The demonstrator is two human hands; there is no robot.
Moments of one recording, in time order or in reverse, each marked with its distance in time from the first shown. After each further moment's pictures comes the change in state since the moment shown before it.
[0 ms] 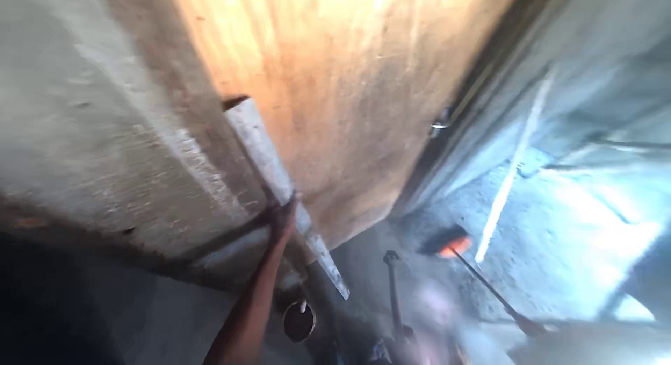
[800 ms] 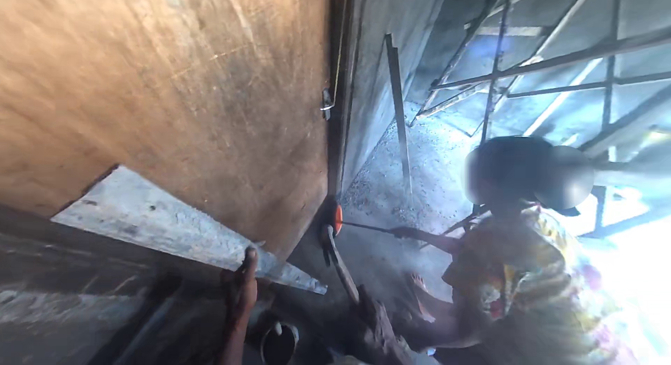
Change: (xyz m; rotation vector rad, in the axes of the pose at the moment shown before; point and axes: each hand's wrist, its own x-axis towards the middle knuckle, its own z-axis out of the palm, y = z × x) left_hand -0.096 0.031 0.031 -0.229 -0.281 0.017; right_hand 0.008 -0.046 -0.019 -0.079 0.152 -0.135
